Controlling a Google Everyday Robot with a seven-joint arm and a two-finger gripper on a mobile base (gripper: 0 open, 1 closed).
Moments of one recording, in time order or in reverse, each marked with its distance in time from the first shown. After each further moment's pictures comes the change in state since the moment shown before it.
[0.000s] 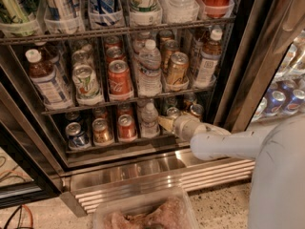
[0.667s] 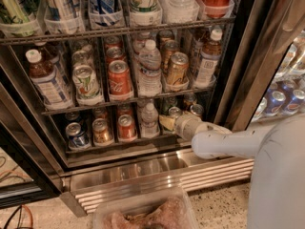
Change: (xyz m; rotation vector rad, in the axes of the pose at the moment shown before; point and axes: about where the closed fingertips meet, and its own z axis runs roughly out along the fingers) arm 0.000 -0.011 0.002 0.016 0.004 0.017
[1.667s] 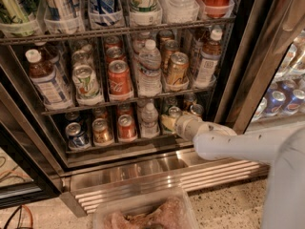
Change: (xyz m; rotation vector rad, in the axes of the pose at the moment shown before) arm -0.006 0.012 -0.009 -0.045 -0.005 0.012
